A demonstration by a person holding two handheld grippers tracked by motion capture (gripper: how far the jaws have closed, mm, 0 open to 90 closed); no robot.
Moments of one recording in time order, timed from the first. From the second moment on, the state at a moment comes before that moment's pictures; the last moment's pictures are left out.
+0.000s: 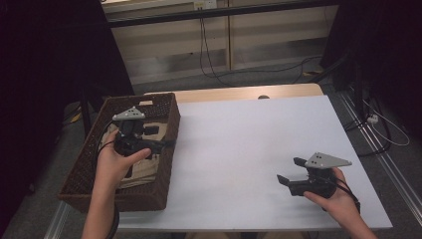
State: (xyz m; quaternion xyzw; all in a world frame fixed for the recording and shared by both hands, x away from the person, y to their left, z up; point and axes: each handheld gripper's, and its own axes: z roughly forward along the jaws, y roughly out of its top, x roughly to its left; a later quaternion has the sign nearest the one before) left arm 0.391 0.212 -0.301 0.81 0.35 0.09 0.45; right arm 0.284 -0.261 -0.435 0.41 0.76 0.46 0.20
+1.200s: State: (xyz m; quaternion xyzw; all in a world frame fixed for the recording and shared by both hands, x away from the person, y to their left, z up) left arm 0.370 0.217 -0.321 0.78 0.35 0.09 0.52; right arm 0.276 -0.271 -0.440 0.42 0.77 0.45 0.20
